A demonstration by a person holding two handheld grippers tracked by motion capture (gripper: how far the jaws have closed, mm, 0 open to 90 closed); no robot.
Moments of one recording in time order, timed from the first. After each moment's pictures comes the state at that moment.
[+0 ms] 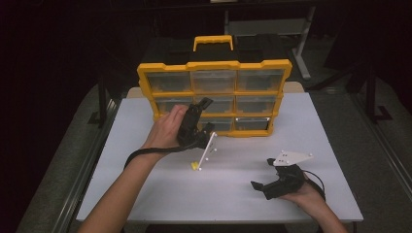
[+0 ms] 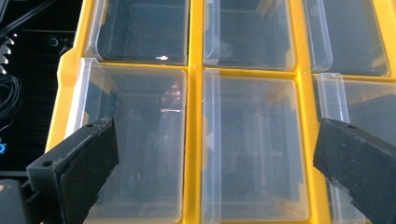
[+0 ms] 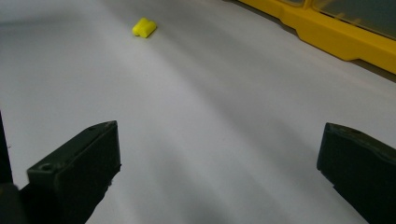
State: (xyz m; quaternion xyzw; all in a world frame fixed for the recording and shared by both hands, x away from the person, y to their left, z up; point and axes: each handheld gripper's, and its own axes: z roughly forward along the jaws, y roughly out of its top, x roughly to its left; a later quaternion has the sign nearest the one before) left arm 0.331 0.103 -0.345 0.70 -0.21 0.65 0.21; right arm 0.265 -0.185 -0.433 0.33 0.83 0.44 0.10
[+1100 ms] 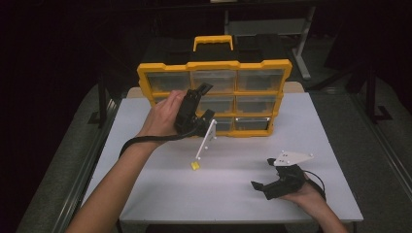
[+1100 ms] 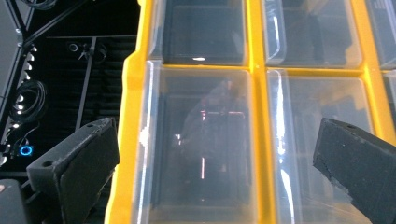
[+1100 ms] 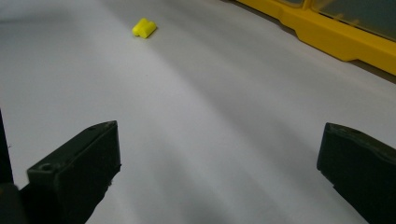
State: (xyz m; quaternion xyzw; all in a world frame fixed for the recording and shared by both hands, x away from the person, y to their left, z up) left arm 0.339 0.102 -0.303 0.68 -0.22 0.67 0.22; right arm 0.264 -0.186 -0.432 0.33 0.83 0.44 0.10
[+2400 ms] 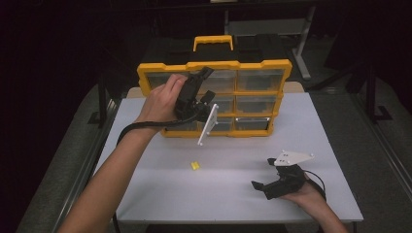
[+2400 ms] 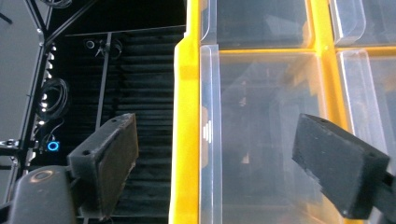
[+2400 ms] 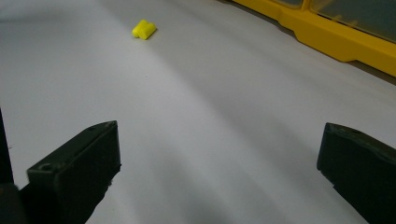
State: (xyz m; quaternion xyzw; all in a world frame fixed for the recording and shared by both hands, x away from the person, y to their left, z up) left arm 0.354 0.097 -0.273 0.66 -0.22 0.70 0.18; right arm 0.264 -0.186 -0.432 0.33 0.82 0.45 0.10
